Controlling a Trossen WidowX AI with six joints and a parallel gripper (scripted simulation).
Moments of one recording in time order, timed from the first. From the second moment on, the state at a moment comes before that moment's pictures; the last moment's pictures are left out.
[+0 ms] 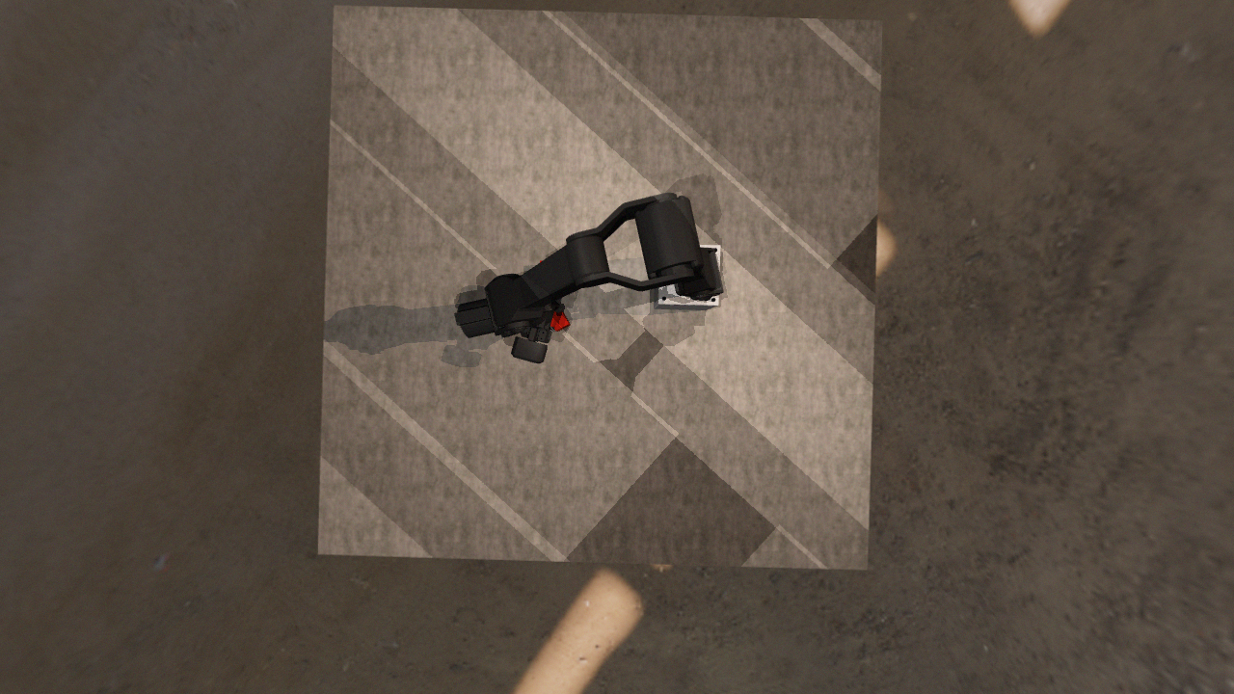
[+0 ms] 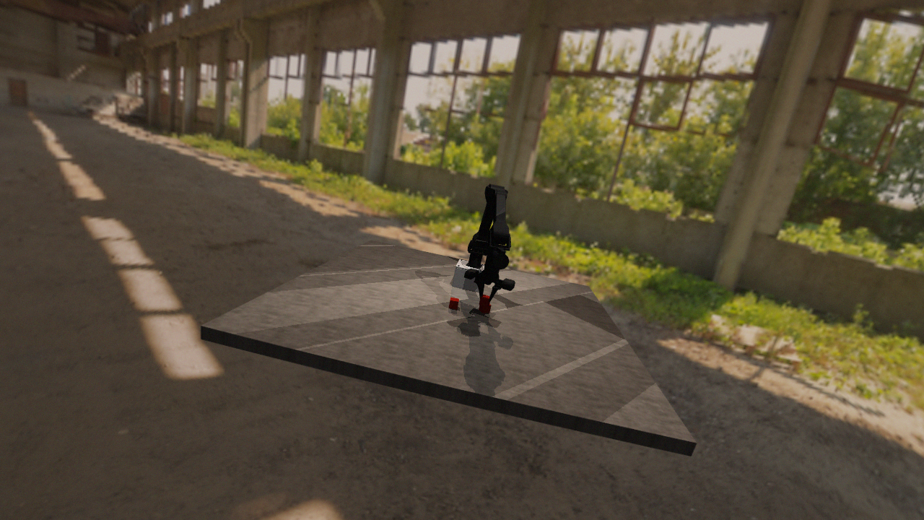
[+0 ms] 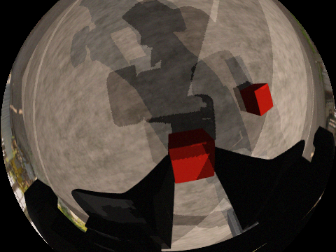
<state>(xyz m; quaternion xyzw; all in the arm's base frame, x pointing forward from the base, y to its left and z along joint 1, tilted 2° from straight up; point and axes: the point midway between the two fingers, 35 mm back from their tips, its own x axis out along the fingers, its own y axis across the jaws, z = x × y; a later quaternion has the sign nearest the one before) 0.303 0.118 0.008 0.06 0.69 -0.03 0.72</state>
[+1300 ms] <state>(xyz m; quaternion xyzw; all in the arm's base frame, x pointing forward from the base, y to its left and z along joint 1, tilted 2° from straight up) 0.300 0.117 0.031 0.06 0.69 -0.03 0.72</state>
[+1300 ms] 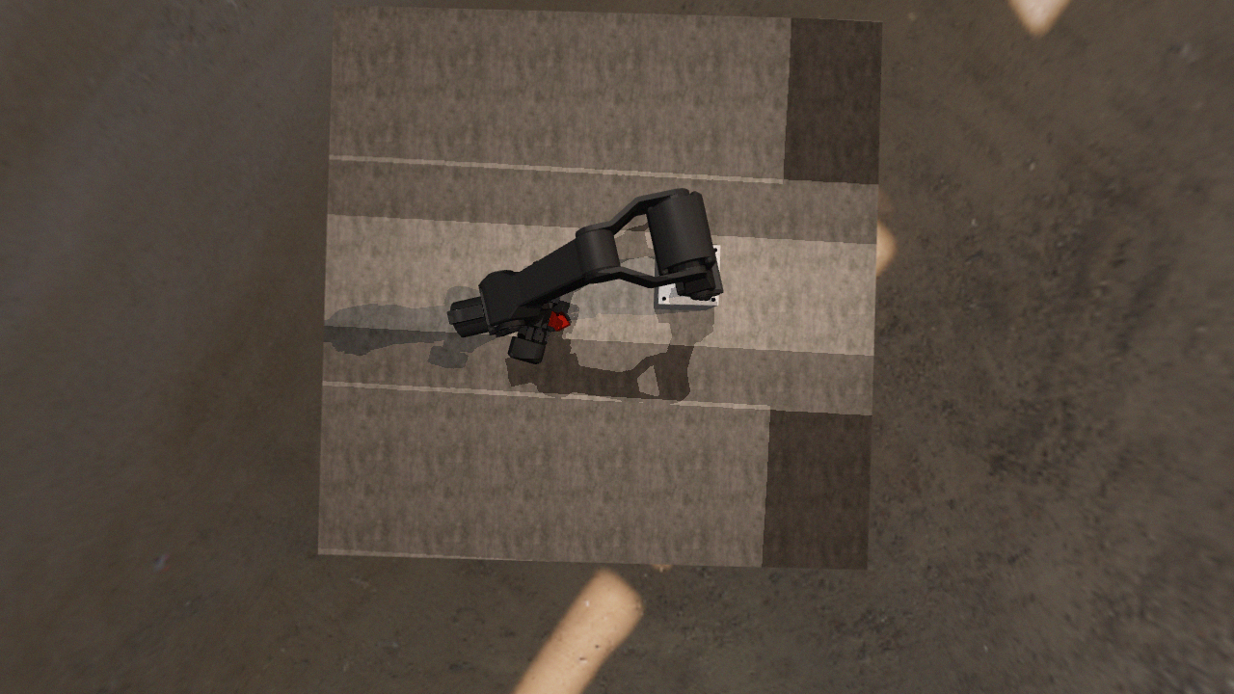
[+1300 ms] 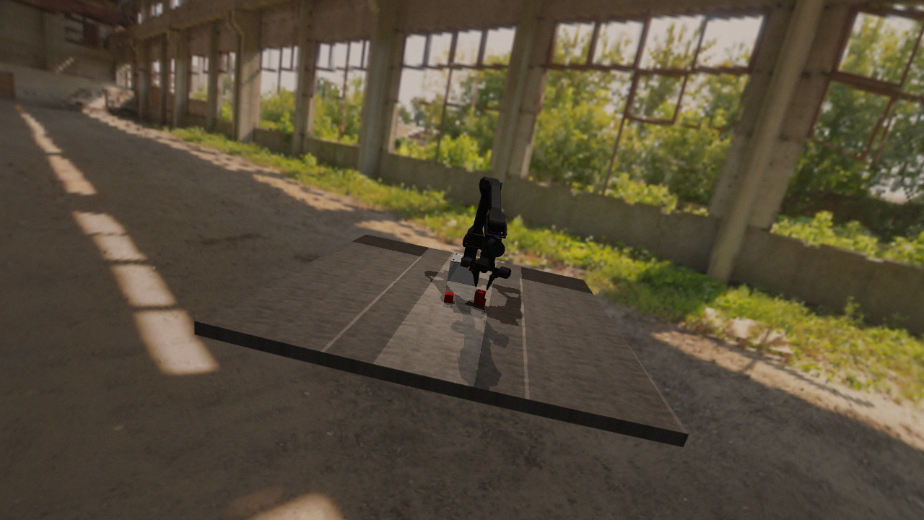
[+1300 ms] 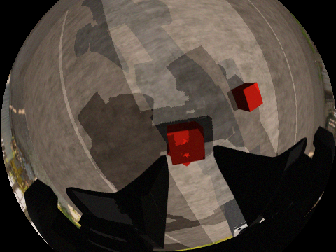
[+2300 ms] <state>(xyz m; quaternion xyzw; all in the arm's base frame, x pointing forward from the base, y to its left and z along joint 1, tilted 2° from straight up) 0.323 0.003 0.077 0.46 0.54 -0.42 0.56</state>
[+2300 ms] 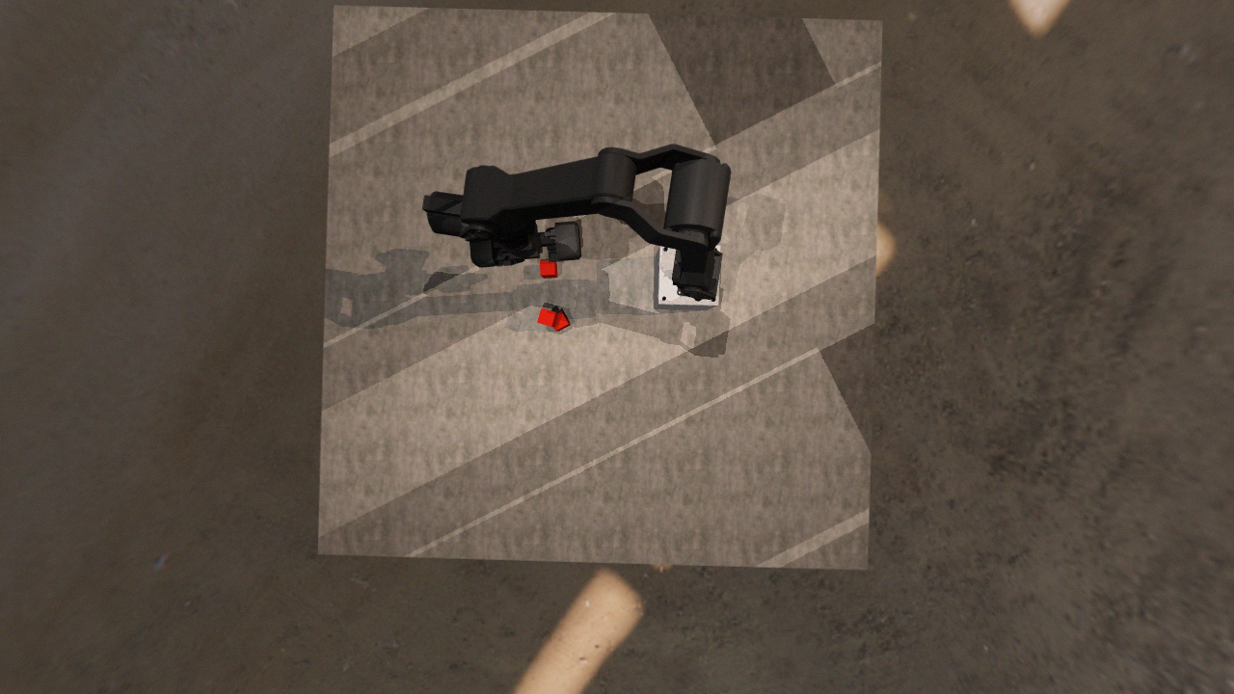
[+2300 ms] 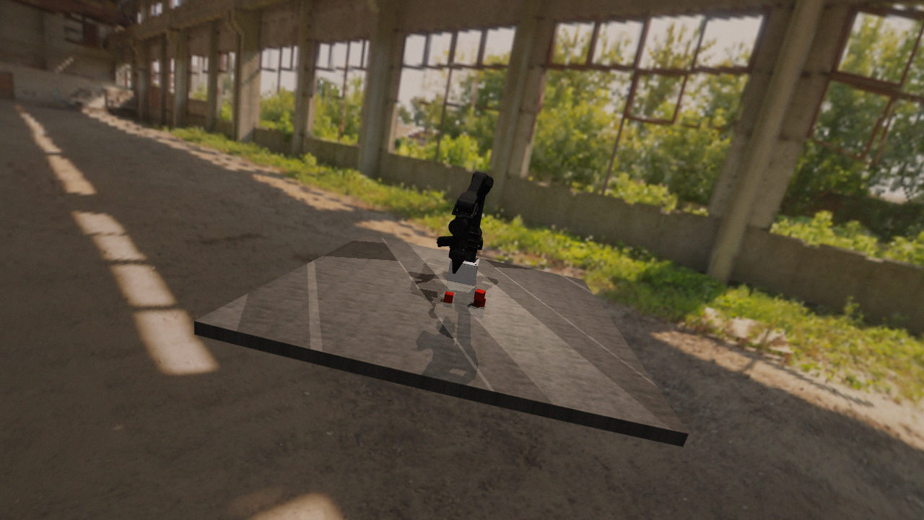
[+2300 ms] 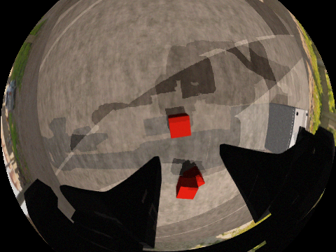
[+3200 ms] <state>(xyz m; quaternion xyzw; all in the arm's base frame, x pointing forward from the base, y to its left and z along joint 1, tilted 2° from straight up) 0.328 0.002 0.002 0.47 0.54 -0.43 0.56</state>
